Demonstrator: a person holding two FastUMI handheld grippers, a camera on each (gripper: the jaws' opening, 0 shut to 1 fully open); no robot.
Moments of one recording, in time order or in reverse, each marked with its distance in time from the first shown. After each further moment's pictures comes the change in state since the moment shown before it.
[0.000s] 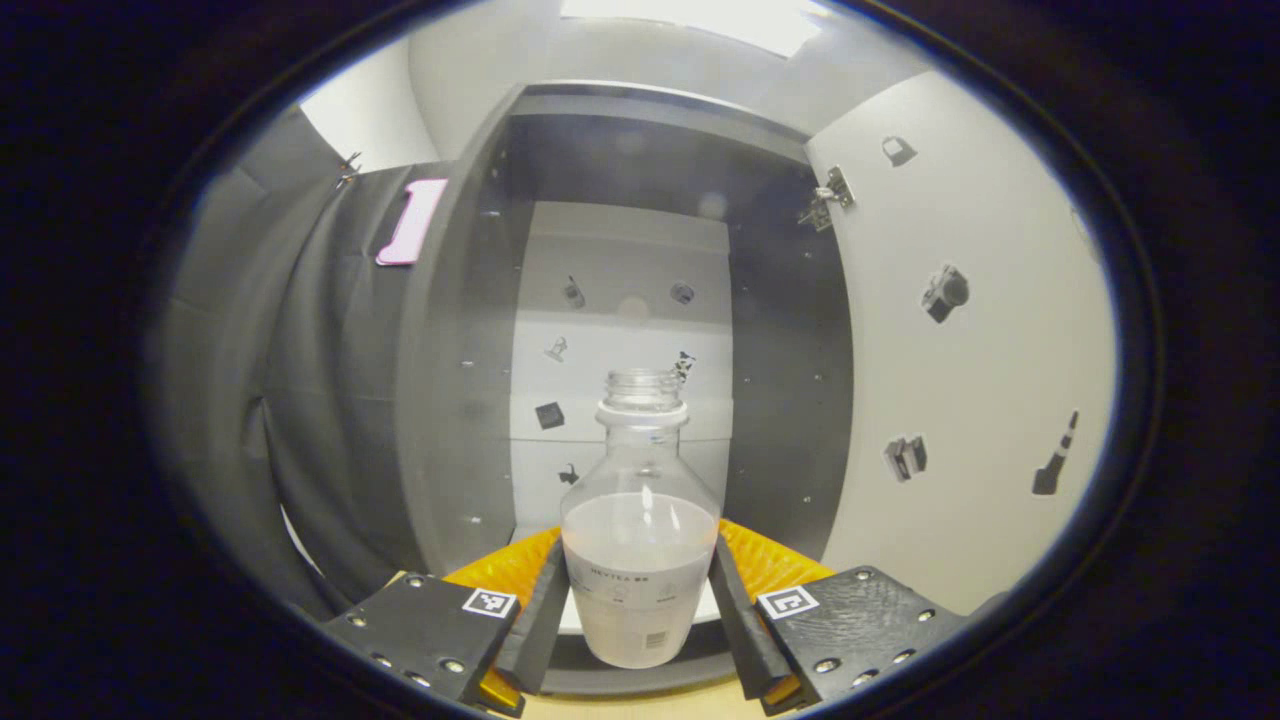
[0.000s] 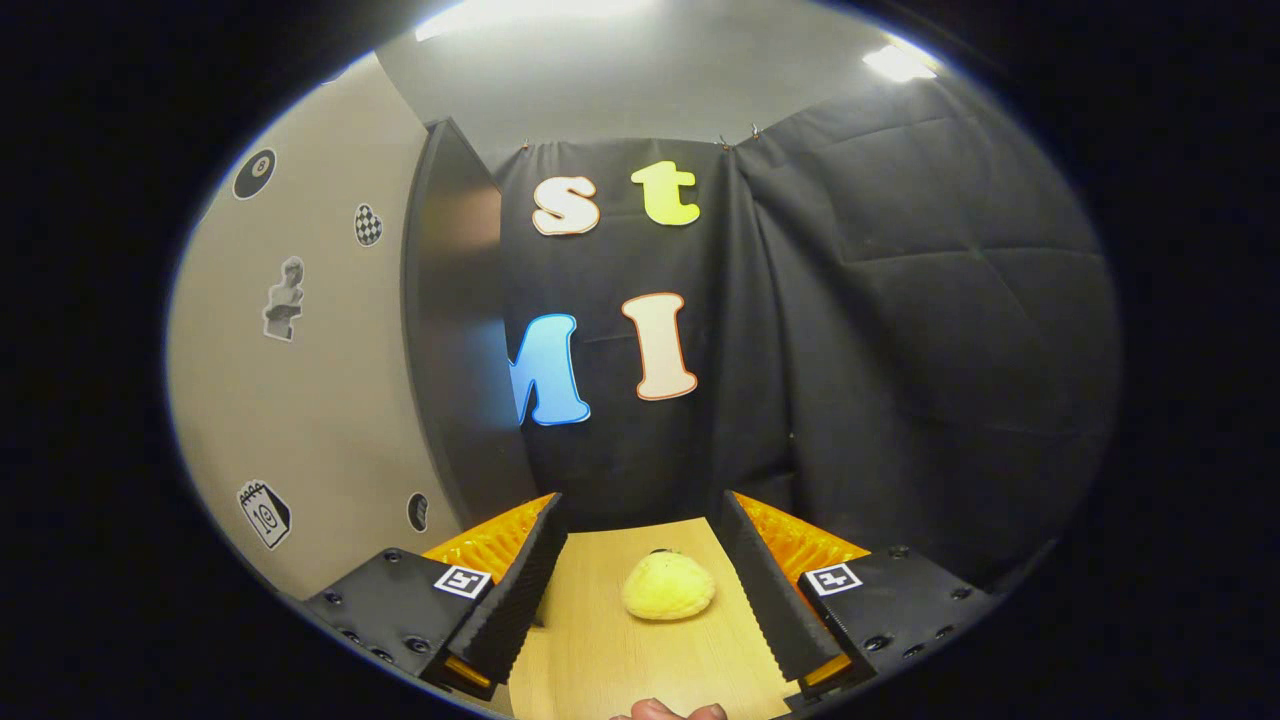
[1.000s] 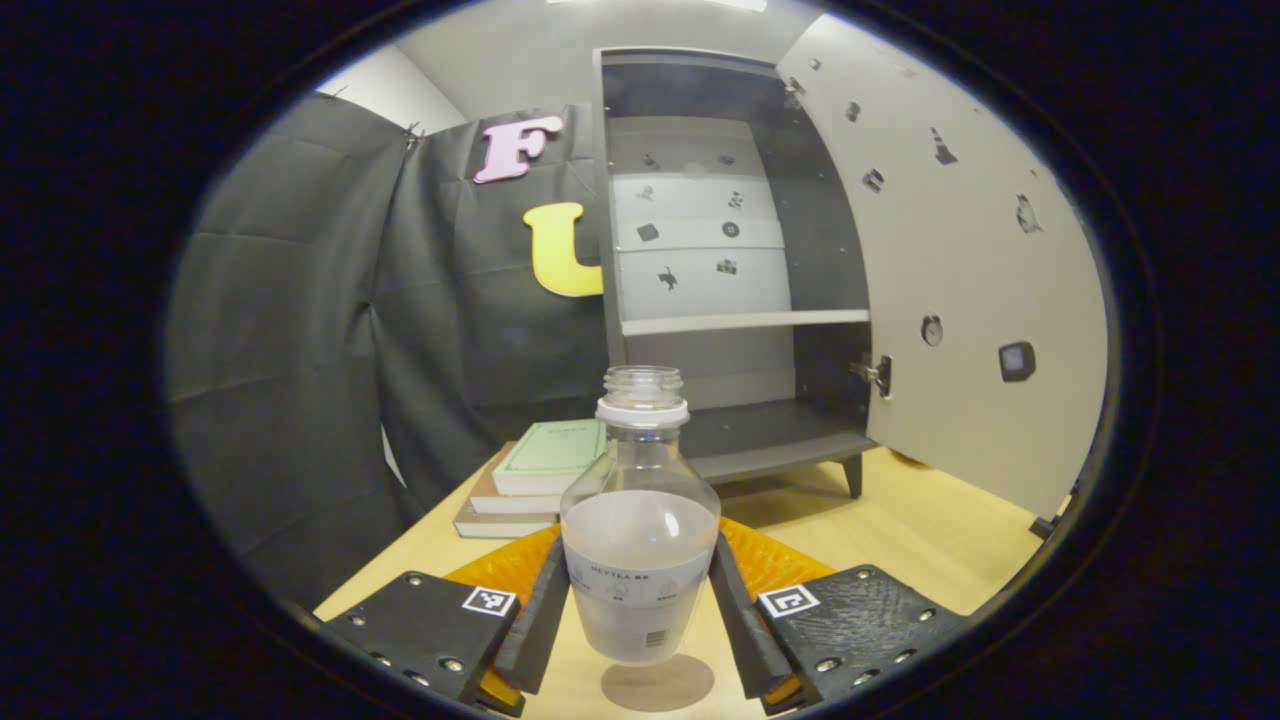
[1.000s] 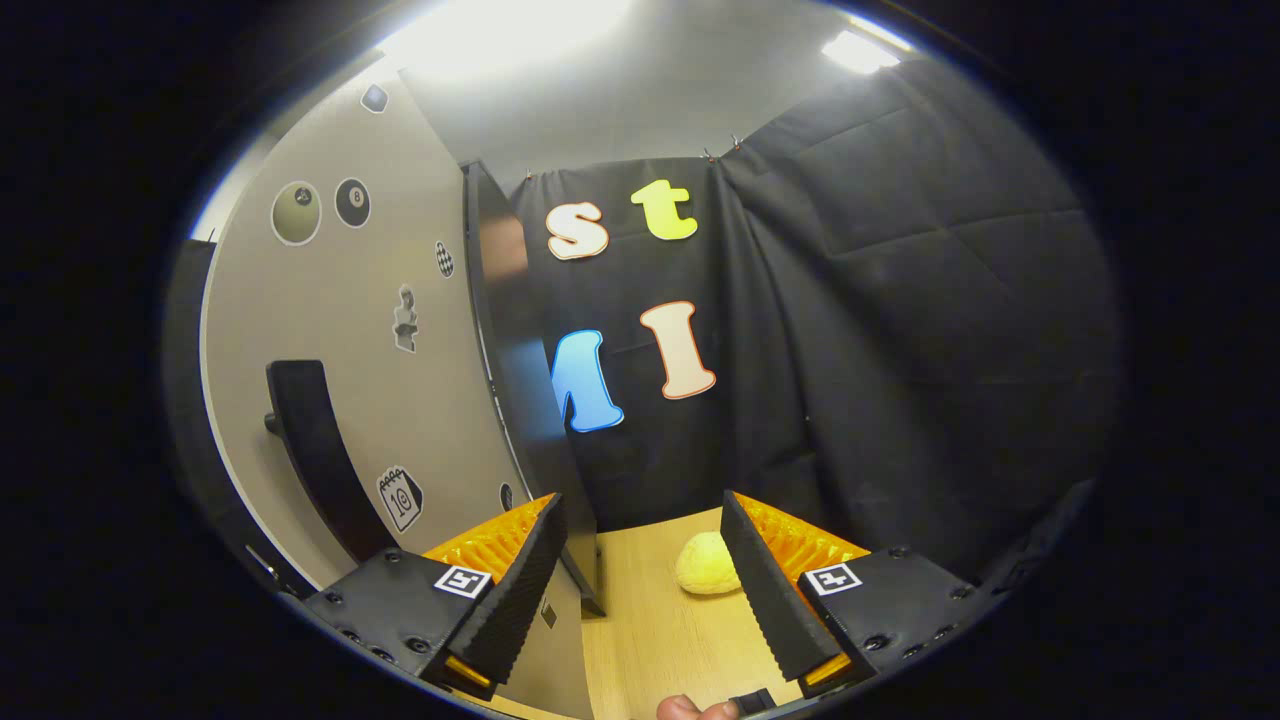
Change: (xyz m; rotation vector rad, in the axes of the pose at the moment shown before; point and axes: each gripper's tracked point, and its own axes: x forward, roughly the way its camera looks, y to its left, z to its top) left arm -0.193 0.062 -0.313 0.107 0.216 0.150; right arm -0.078 0.046 -0.009 0.125 -0.084 0.021
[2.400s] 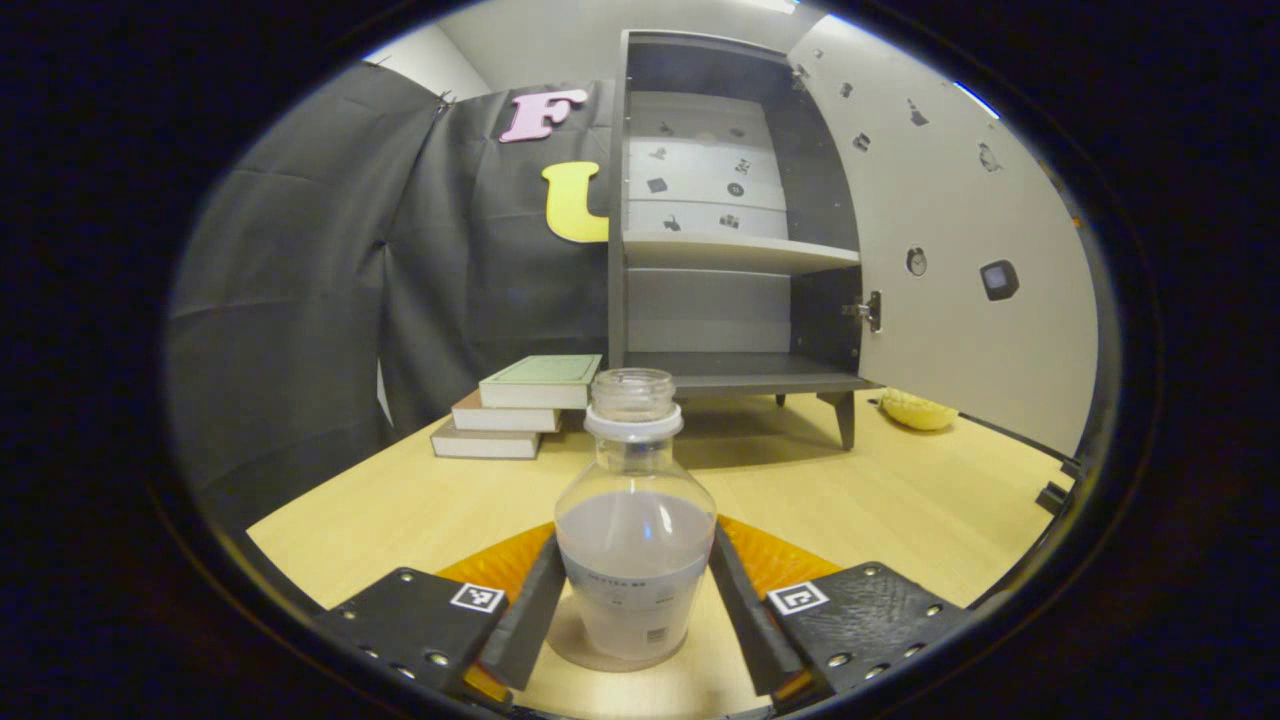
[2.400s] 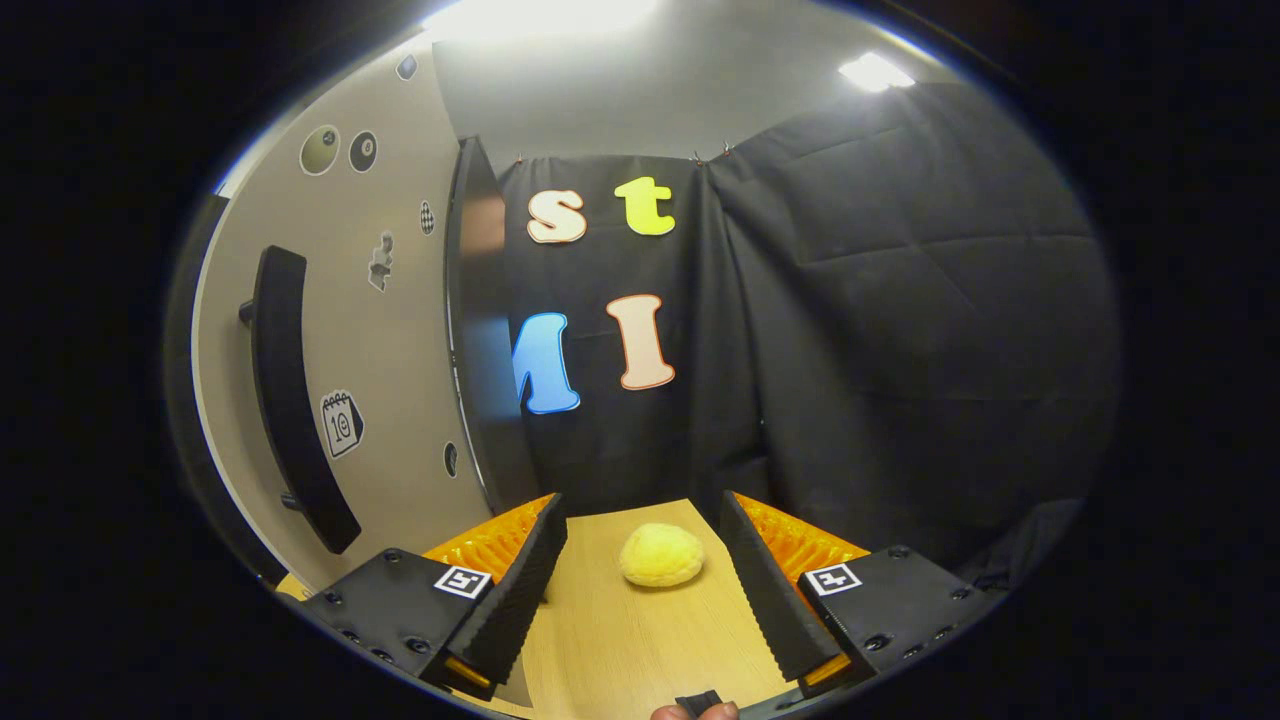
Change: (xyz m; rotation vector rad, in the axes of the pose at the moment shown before) left arm -0.030 -0.018 -0.073 -0.092 0.028 0.024; right arm -0.007 -0.032 -0.044 -0.117 0.039 -0.100
